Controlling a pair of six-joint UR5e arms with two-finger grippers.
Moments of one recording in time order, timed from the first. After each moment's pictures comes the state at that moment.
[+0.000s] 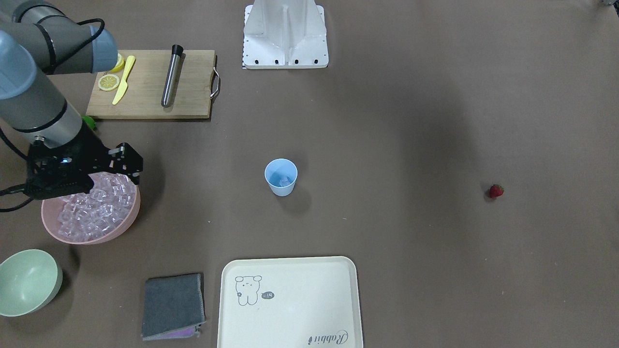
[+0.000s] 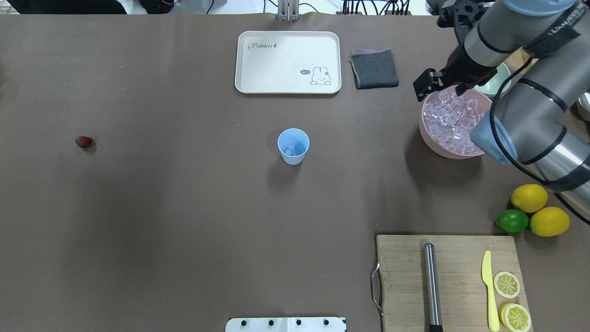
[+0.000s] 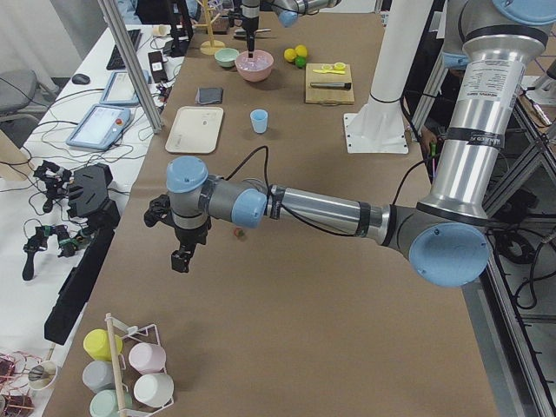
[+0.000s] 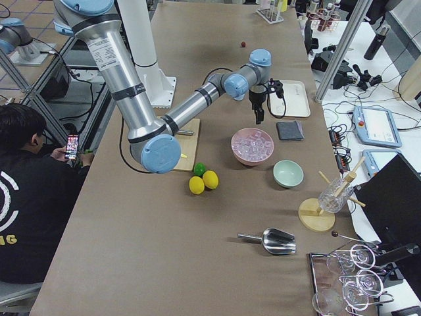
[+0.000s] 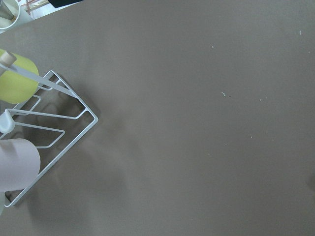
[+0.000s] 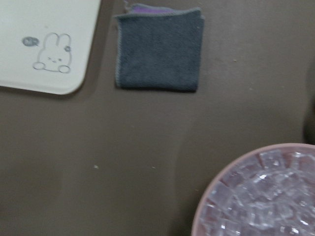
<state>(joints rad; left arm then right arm) -1.50 -1.77 -1.55 -1.69 -2.24 0.05 0.99 -1.18 1.80 -1.62 2.13 0.59</state>
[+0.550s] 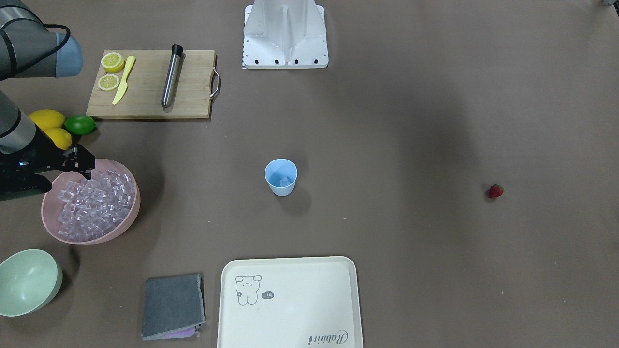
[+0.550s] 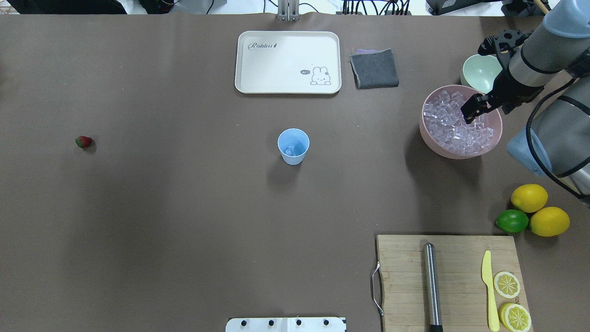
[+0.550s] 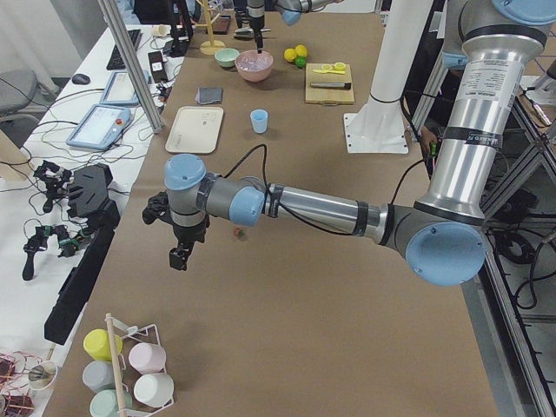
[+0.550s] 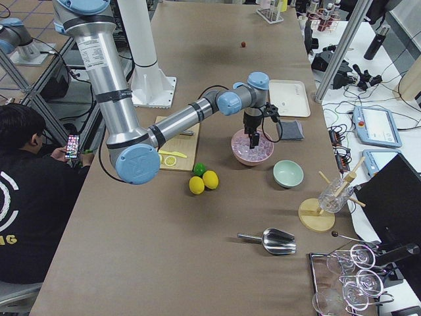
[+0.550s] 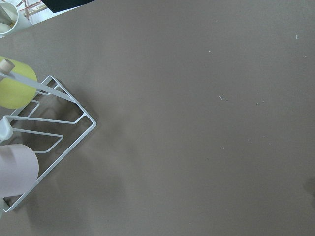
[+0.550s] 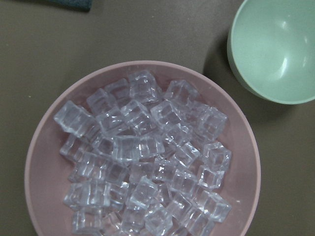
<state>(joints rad) -1.49 -1.78 -1.54 -1.69 -2.24 0.05 1.02 -1.26 1.74 -1.63 2.12 0.45</state>
